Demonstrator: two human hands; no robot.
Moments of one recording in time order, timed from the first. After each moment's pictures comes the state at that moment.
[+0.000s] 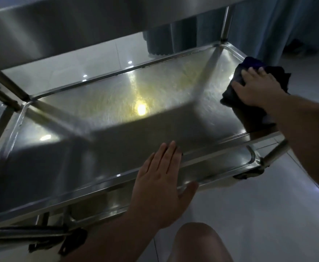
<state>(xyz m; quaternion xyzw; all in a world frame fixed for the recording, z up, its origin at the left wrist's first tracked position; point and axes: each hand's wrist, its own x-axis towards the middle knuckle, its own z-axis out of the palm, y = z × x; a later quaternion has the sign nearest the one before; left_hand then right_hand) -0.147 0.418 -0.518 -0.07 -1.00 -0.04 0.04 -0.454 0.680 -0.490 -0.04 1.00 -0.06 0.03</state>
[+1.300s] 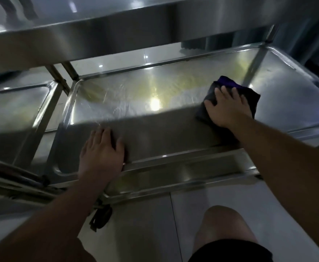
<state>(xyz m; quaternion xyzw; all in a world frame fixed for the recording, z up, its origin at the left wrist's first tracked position) -0.099 0.172 -0.504 0.27 -0.95 -0.12 0.05 -0.334 0.469 -0.492 -0.09 0.99 -0.08 0.06</state>
